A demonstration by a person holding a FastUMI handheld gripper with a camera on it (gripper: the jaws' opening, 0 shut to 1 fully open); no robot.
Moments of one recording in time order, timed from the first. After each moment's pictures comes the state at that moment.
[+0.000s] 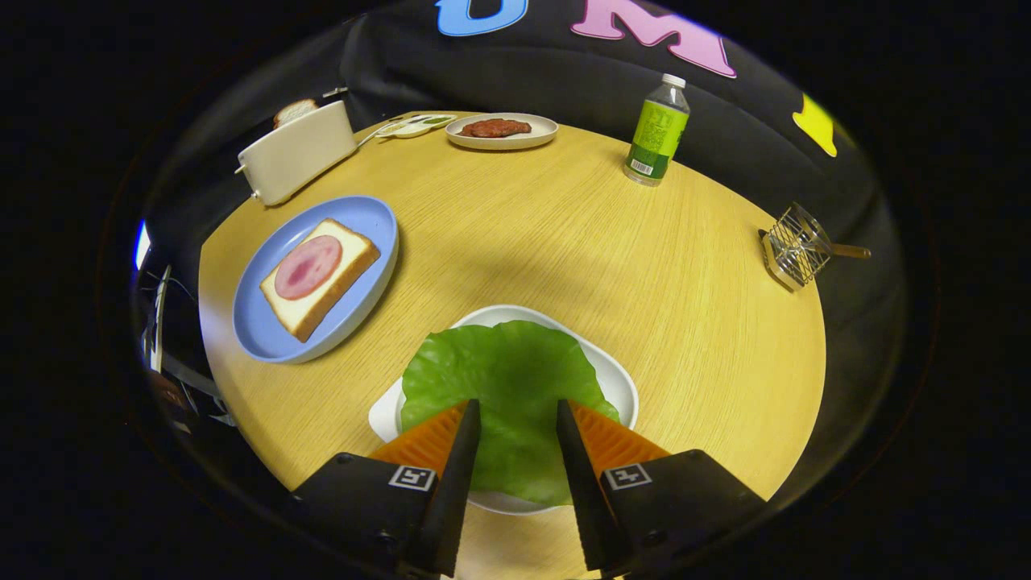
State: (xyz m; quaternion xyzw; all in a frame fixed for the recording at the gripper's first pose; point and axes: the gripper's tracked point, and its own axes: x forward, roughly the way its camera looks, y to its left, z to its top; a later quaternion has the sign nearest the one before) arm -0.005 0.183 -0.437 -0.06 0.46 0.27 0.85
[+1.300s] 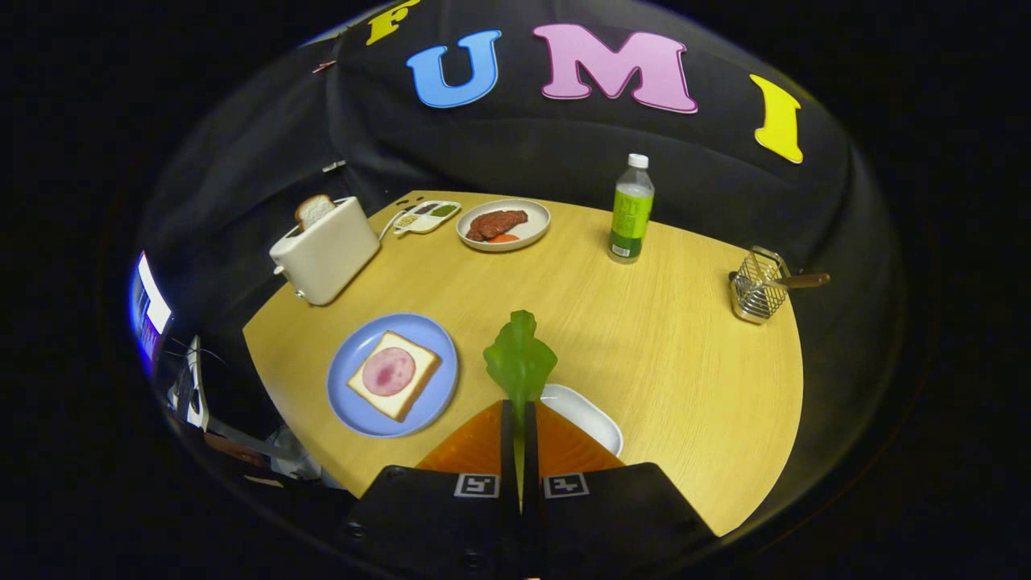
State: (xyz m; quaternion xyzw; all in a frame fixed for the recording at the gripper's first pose) arm -0.001 0.202 -0.276 0.03 0.36 0.29 0.89
